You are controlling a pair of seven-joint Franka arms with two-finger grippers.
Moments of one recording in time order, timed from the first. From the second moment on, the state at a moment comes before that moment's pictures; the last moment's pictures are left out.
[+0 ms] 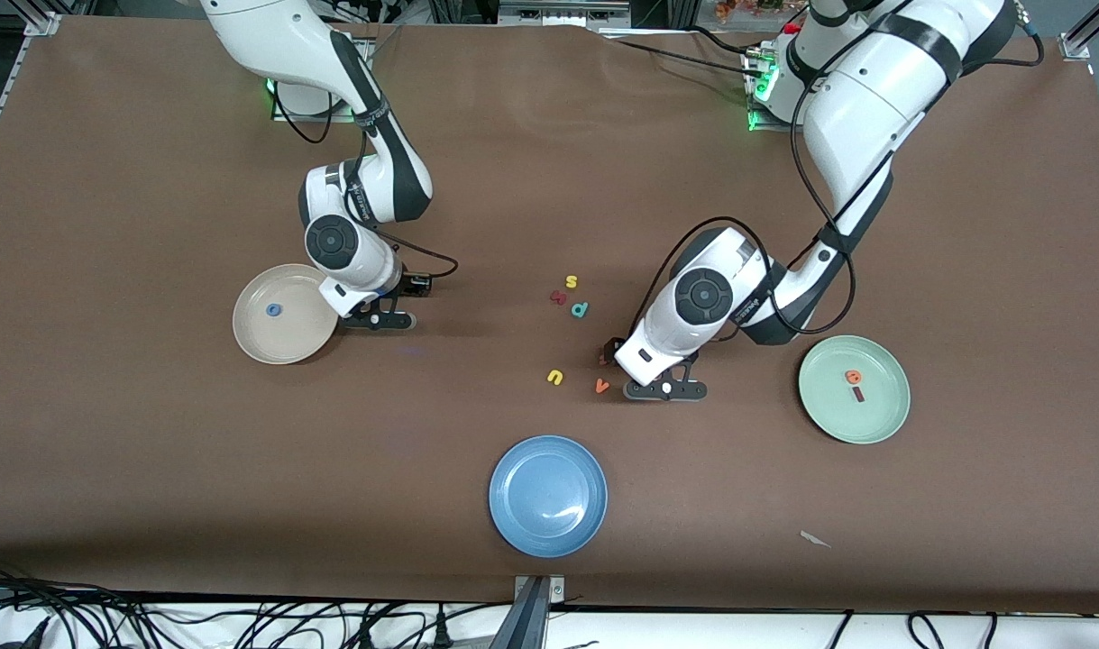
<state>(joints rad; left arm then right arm) -0.10 0.83 -0.49 -1.54 0.34 2.29 -0.69 0.71 0.50 -0.25 -2.10 0.31 2.41 0.26</state>
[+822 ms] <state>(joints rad) -0.20 0.88 -0.38 -1.49 0.34 2.29 -0.69 0.71 0.48 -0.25 -2.12 0.31 2.40 0.21</state>
